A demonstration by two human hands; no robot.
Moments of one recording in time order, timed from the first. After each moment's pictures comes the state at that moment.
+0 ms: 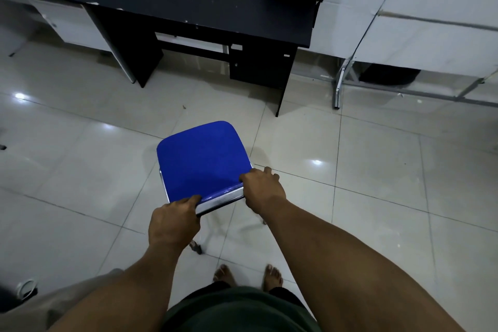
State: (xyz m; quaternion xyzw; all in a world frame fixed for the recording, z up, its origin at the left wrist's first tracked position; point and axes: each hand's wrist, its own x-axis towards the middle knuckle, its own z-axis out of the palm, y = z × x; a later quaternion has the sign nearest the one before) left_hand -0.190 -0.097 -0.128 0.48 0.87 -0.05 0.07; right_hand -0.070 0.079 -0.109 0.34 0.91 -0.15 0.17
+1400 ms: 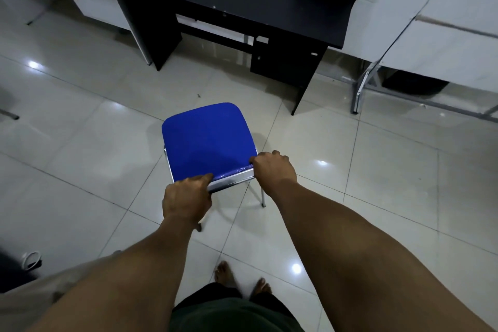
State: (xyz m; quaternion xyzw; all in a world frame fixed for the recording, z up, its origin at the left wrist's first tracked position) left_hand -0.236 -0.068 -0.120 0.43 0.90 -0.02 0.06; right_hand -0.135 0.111 -0.118 0.26 0.95 -0.05 0.16
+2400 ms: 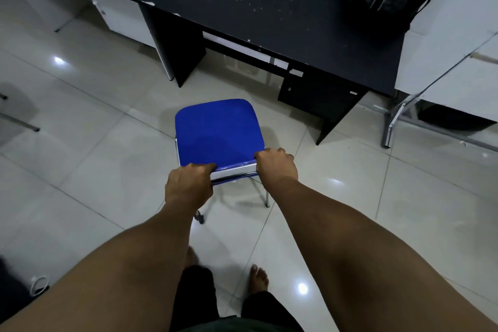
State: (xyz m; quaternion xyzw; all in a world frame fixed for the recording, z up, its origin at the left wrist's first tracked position) left_hand -0.451 0.042 -0.110 0.41 0.91 -0.03 0.09; right_hand -0.349 0.210 -0.117 0.27 0.95 -0.04 0.17
